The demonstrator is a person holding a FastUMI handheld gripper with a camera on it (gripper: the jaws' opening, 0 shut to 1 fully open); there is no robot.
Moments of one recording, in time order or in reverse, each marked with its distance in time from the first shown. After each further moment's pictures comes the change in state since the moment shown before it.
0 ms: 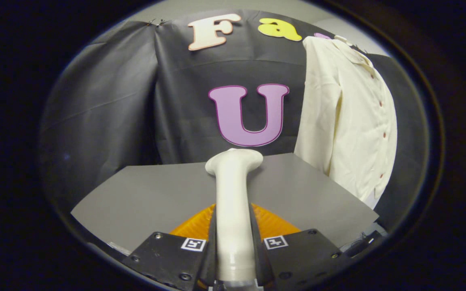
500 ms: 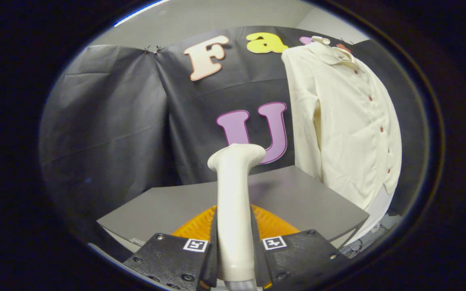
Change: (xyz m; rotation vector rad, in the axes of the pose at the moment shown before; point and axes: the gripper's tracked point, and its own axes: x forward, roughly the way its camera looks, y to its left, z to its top) arm -0.059 -0.023 0.032 0.106 -0.186 0.165
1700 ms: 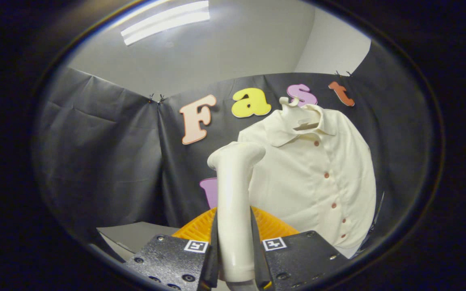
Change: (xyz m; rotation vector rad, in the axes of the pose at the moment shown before) arm -0.066 -0.157 0.159 -0.073 -0.367 0.009
